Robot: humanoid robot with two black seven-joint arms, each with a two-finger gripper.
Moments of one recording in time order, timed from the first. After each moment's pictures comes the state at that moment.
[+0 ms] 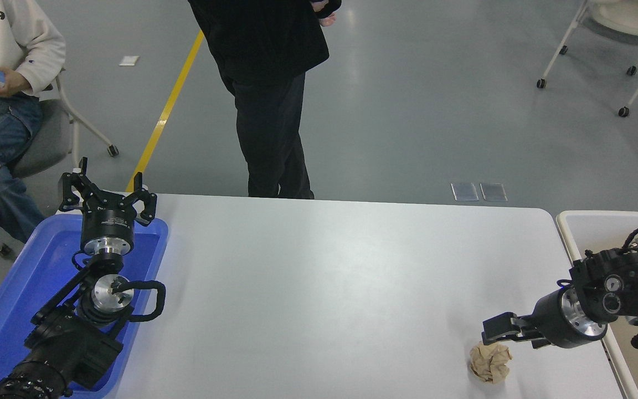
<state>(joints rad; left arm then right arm) -0.52 0.14 -1.19 -0.59 0.09 -0.33 -0.56 1.32 -0.69 -0.83 1.40 -0.72 0.25 -0.02</state>
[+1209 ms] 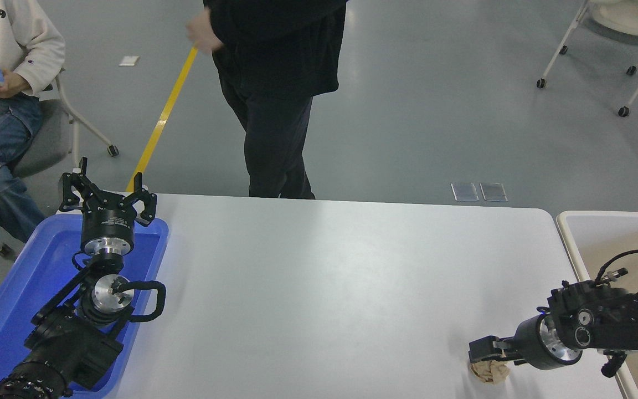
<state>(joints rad) -0.52 0.14 -1.19 -0.59 0.09 -0.33 -0.56 1.14 -0.61 -0.74 1.28 -0.77 0.17 -0.02</state>
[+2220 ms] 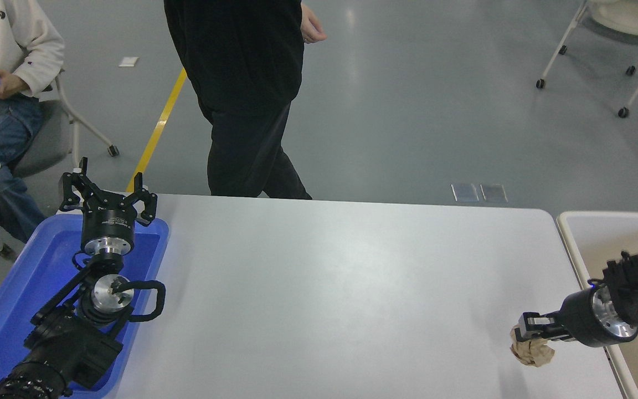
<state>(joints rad) -0.52 0.14 -1.19 -0.59 0.09 -0.33 -0.56 1.54 -0.94 -0.87 1.56 -0.80 0.33 0.01</state>
